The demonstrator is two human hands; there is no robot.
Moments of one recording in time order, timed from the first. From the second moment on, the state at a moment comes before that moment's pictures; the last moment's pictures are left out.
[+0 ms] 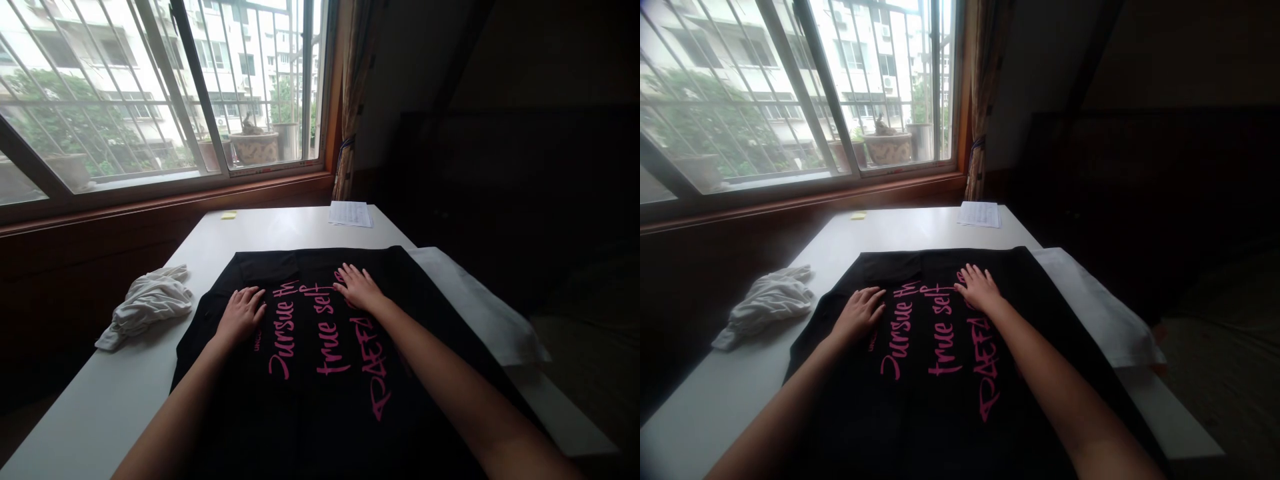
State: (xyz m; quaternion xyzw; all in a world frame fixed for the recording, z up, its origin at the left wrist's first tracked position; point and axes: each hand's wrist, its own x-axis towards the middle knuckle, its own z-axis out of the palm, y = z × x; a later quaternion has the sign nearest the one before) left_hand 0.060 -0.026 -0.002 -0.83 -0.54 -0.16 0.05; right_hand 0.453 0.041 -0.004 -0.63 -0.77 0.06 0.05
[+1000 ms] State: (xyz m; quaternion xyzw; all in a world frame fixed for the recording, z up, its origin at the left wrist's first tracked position) left_hand 0.037 0.162 0.015 -0.72 -0.68 -0.15 -0.05; right_hand 0.661 0.159 0.010 -0.82 -0.47 0.10 0.32
